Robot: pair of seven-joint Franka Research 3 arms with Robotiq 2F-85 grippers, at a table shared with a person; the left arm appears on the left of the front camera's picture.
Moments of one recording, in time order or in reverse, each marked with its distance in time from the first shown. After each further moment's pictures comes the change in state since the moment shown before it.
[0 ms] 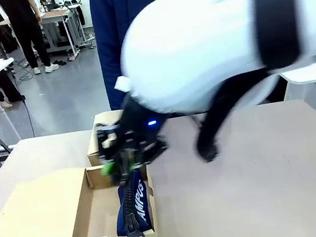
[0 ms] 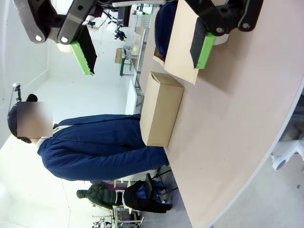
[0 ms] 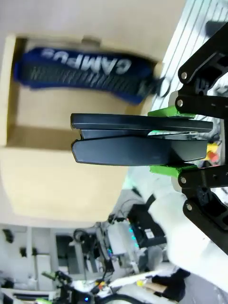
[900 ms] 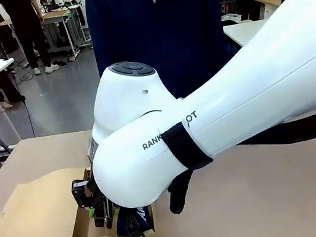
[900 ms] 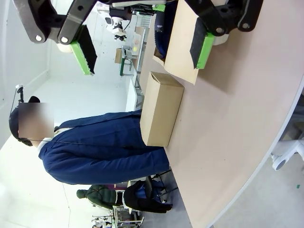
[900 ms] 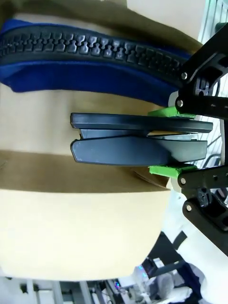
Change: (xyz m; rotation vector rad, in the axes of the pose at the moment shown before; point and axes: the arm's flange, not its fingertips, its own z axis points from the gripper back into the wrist) left arm 0.000 0.000 0.000 0.000 0.000 0.000; right arm -0.004 -0.010 -0.116 -0.178 0.044 -0.010
